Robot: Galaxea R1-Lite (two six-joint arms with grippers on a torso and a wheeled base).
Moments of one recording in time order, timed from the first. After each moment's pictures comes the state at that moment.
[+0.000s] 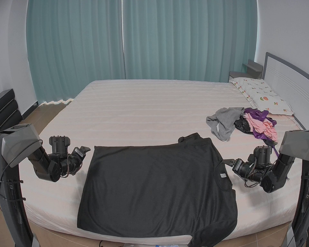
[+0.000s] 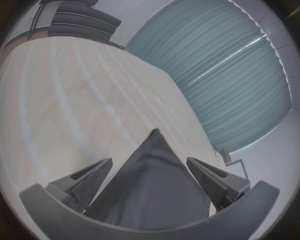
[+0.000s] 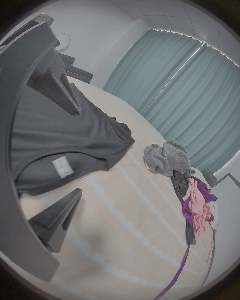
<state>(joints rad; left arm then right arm) 0.03 2.29 -0.89 -0.83 -0.09 -0.94 0.05 2.31 -0.64 -1.11 0.22 0.67</state>
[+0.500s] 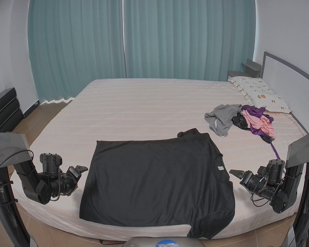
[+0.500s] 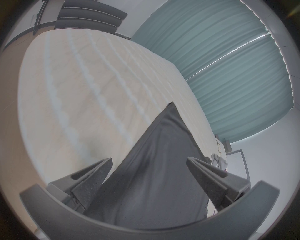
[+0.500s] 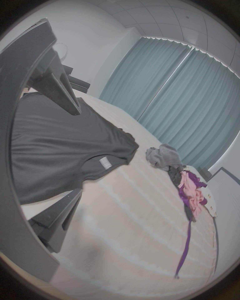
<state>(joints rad) 0.01 2.13 -0.45 -1.02 -0.13 -0.94 0.06 2.24 -0.20 -1.55 0.24 0.75</state>
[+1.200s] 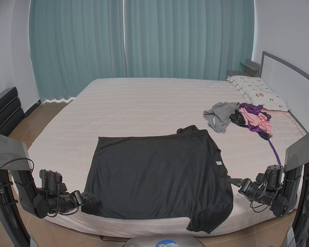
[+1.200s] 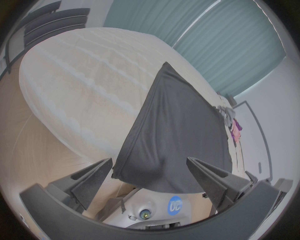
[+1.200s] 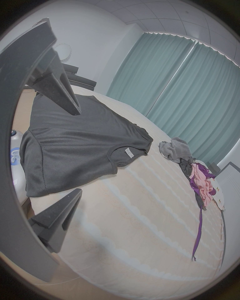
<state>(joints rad) -0.01 2.11 -0.23 -1.03 -0.24 -0.57 0.08 2.26 -0.13 -1.55 0.26 0.76</state>
